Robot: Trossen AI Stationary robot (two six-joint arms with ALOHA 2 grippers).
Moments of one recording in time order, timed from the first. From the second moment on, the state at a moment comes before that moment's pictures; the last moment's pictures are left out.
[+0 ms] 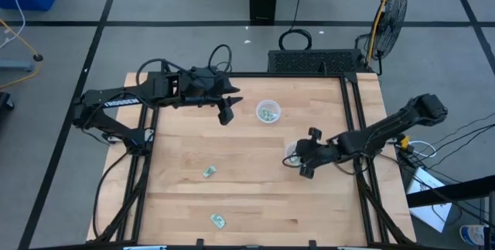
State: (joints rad) left arm 0.14 1.40 1.45 -0.57 -0.18 -0.06; right arm 0.35 1.23 0.64 -0.46 0.39 0.51
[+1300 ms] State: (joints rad) left arm -0.33 1.41 0.56 -0.20 -0.13 -0.84; right arm 0.35 1.04 0.57 -0.04 0.44 0.19
